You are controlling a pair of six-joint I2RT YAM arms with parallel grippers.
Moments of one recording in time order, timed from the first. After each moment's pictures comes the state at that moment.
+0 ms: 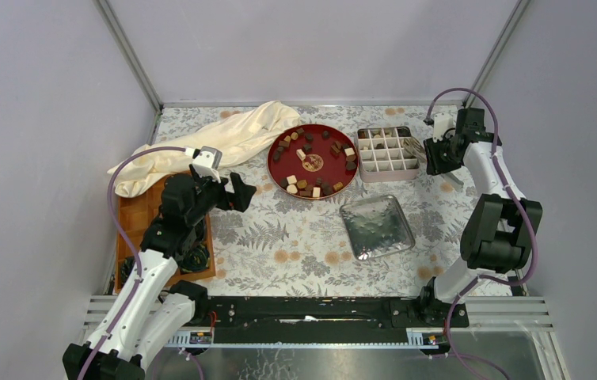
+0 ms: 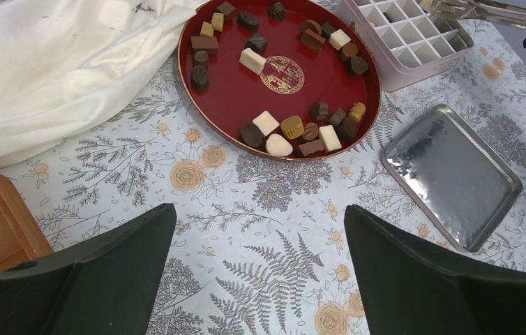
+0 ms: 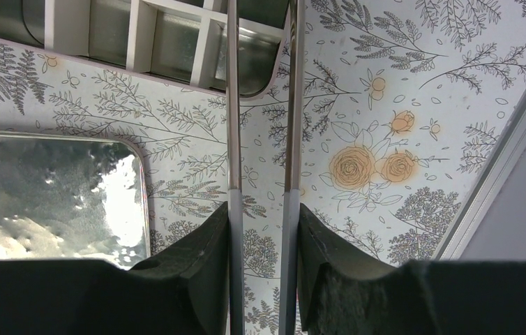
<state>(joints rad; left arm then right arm) -0.26 0.76 0.65 -0.18 0.26 -0.16 -0.18 1.65 1.32 -0.73 -0.22 -0.47</state>
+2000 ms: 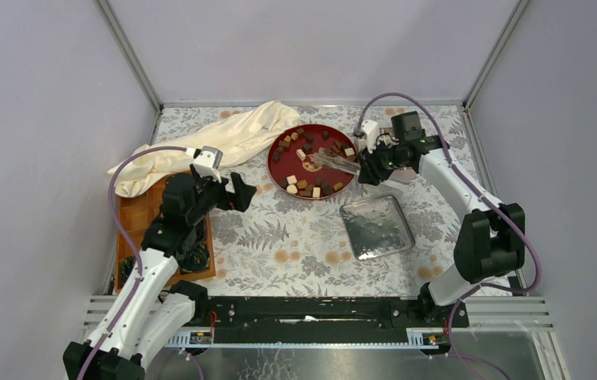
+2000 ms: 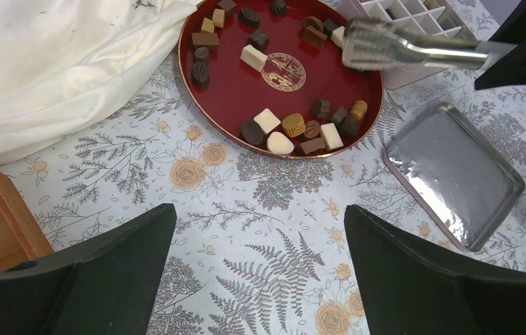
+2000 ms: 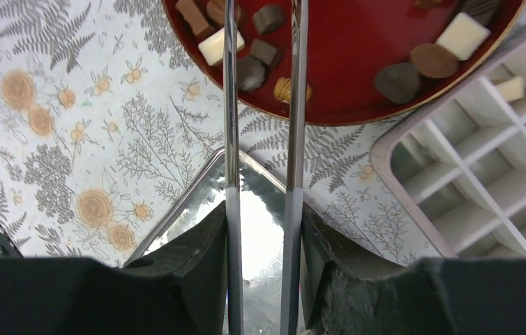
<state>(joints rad) -0.26 0.77 0.65 -0.18 0.26 -0.16 0.22 1.57 1.27 -0.68 -0.58 -0.50</state>
